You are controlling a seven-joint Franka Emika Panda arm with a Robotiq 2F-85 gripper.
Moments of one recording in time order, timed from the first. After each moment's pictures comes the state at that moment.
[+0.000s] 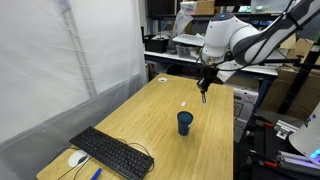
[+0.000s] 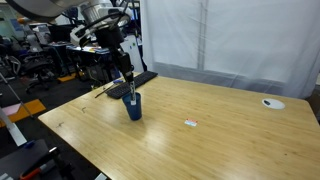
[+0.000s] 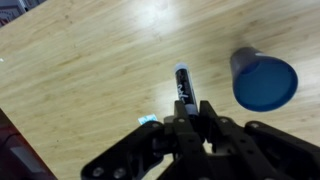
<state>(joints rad) 0.24 -0.11 -0.09 -2.54 -0.39 2.49 0.67</state>
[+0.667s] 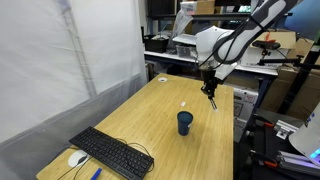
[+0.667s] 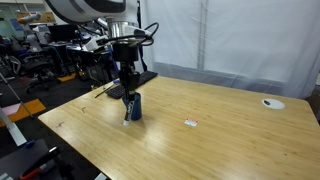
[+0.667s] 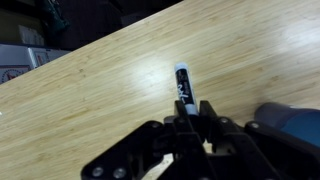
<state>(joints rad) 0.11 0.06 -0.06 -2.41 -0.14 2.27 0.37</state>
